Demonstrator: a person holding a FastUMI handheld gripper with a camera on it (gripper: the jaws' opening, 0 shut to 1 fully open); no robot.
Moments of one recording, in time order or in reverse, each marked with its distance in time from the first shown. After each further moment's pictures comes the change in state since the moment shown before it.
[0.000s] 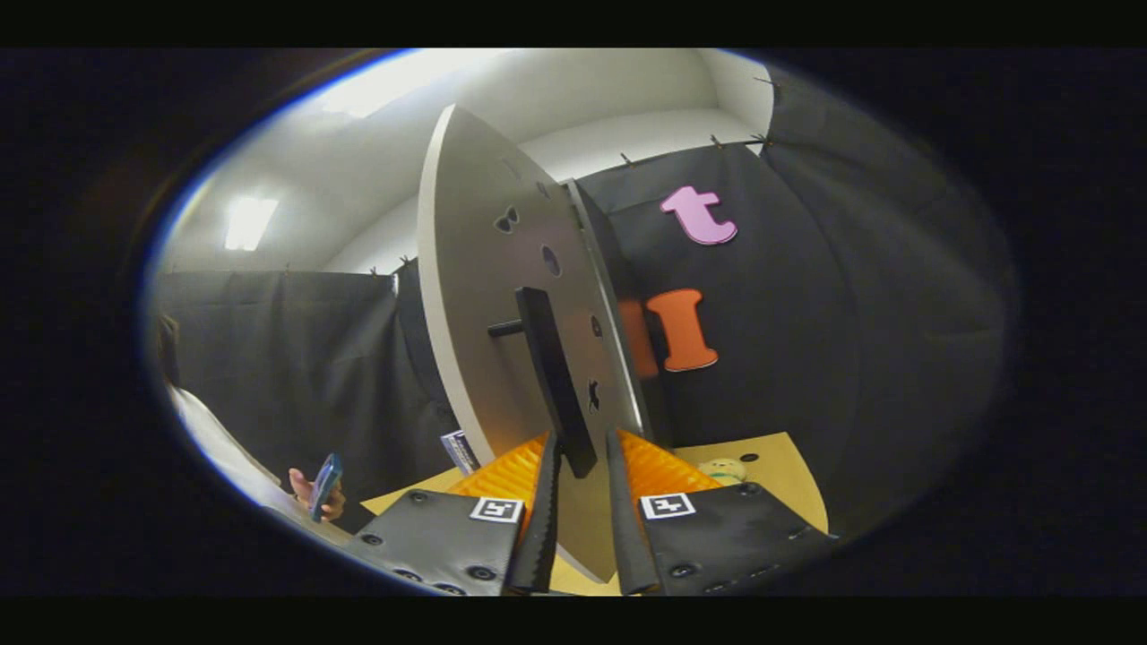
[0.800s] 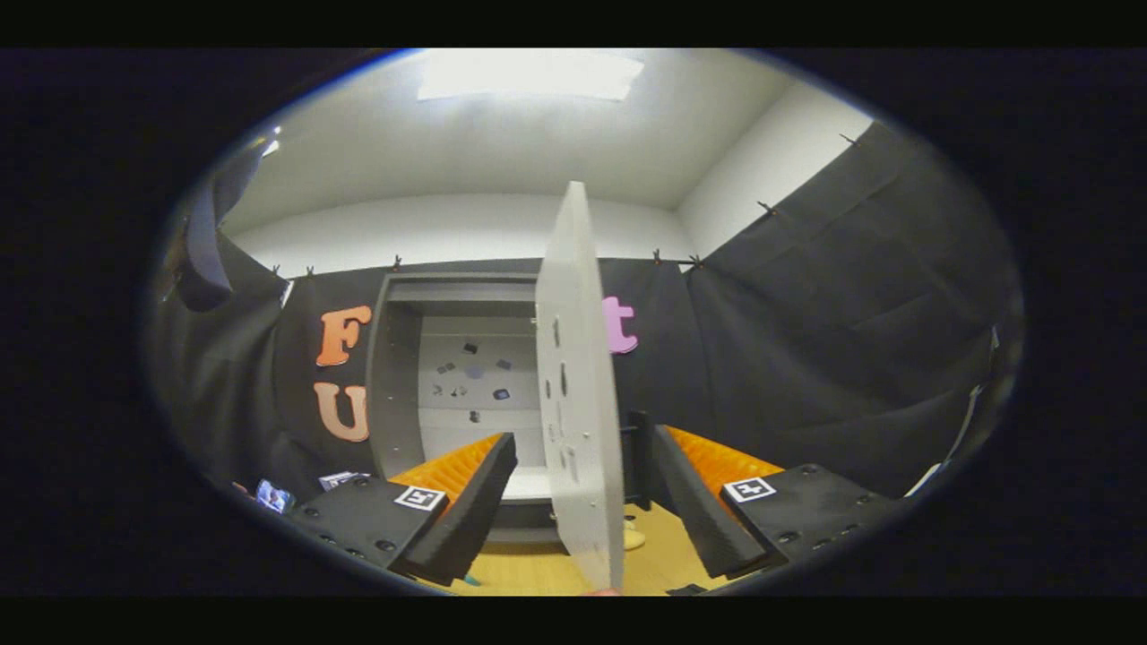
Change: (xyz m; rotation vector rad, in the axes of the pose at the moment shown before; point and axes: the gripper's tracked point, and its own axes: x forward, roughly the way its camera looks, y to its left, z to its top) arm -0.029 0.146 0.068 -0.278 -0.334 -0.450
